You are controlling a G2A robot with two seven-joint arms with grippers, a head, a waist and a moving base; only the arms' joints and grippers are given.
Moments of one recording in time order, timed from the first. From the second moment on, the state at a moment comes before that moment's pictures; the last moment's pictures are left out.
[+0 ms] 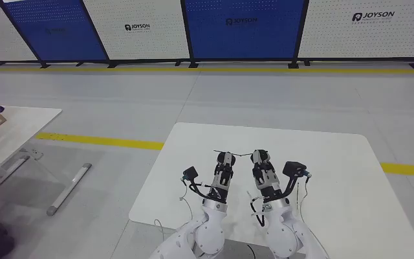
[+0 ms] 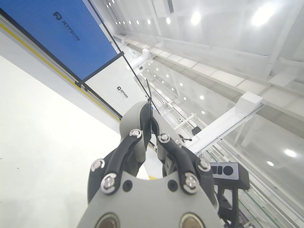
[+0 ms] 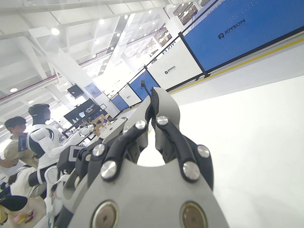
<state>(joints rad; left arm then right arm) 1.44 -1.30 -0.86 -1.64 0.27 -0.11 0.72 -1.46 -1.48 1.04 -1.65 -0.79 -0.07 -0.19</state>
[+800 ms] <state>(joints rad) 1.44 -1.30 -0.86 -1.64 0.27 -0.11 0.72 -1.44 -1.50 1.00 -1.59 -0.68 -0.09 -0.20</state>
